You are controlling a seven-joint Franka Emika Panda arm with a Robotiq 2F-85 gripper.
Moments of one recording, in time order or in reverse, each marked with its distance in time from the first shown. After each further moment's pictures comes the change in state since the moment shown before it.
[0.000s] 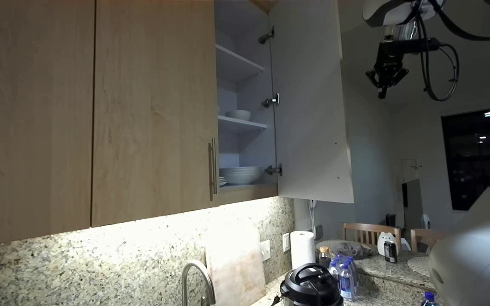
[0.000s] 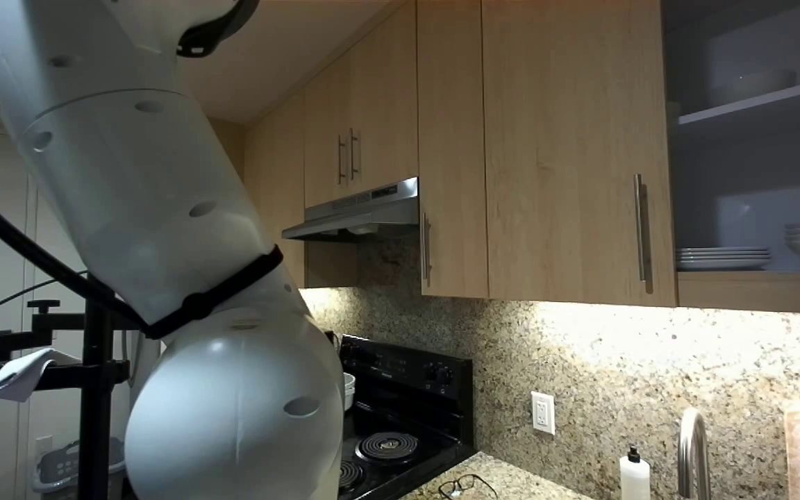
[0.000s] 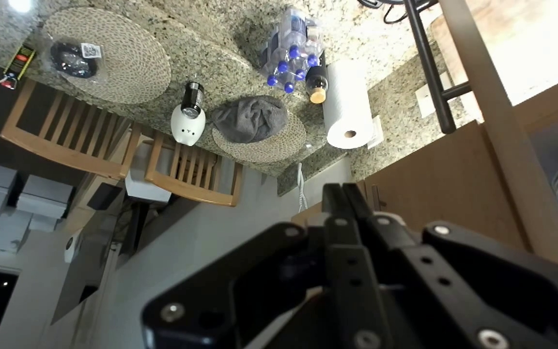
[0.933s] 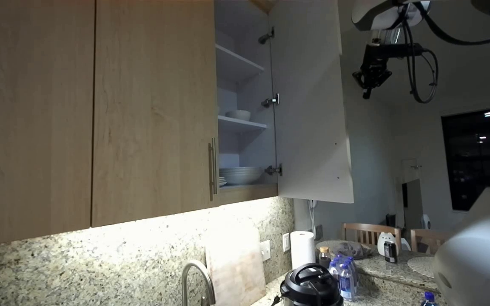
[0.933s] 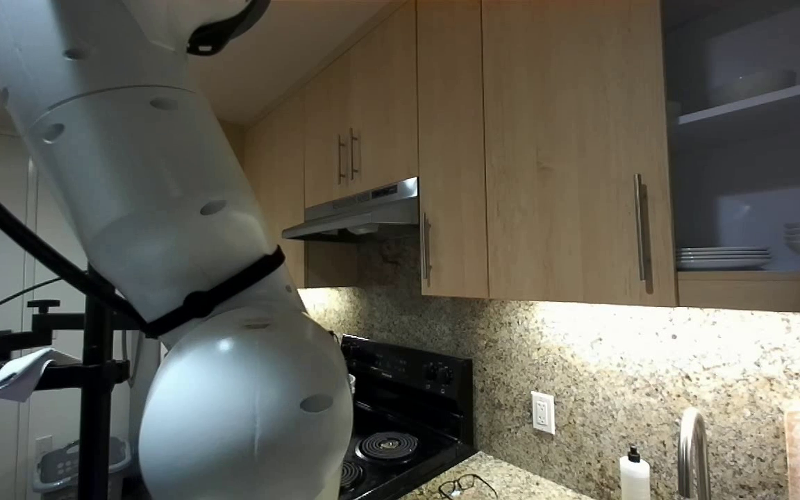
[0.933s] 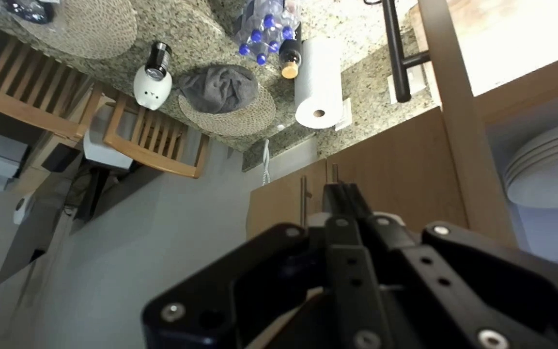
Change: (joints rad) arm 0.056 0.036 -0.001 0.020 0.033 0.066 -0.069
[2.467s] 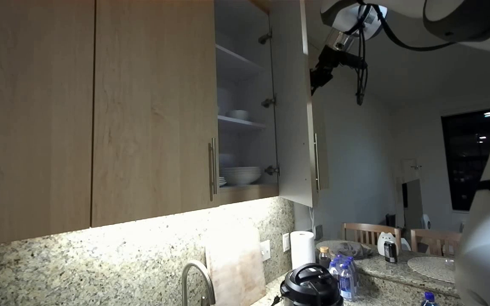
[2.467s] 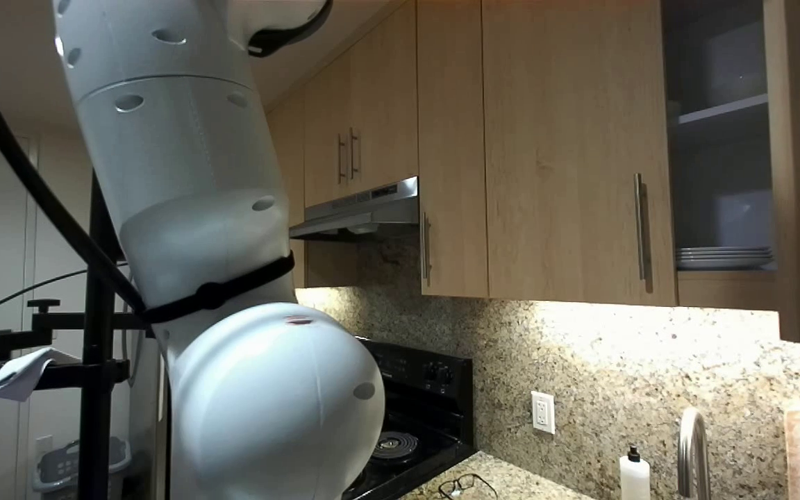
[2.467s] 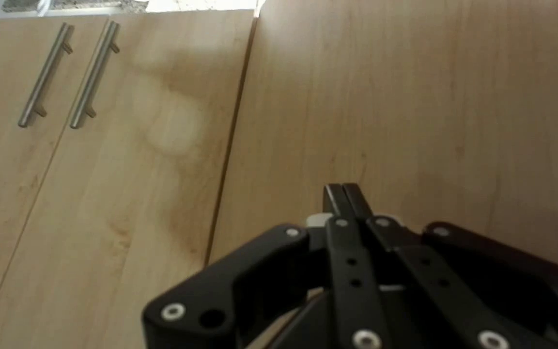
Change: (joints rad) arm 0.208 0.164 -0.047 0.164 0.399 0.058 -0.516
